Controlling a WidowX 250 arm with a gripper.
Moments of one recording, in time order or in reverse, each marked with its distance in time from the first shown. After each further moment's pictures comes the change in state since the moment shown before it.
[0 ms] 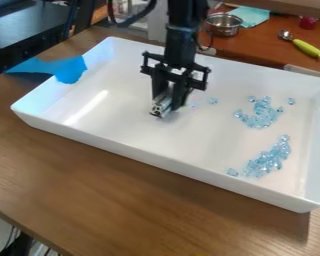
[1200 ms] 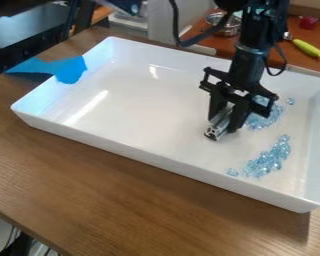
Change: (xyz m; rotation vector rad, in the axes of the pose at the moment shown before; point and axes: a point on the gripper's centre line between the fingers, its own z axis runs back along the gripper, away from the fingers) arm 0.003 -0.089 -0.006 0.071 -0.047 -0.169
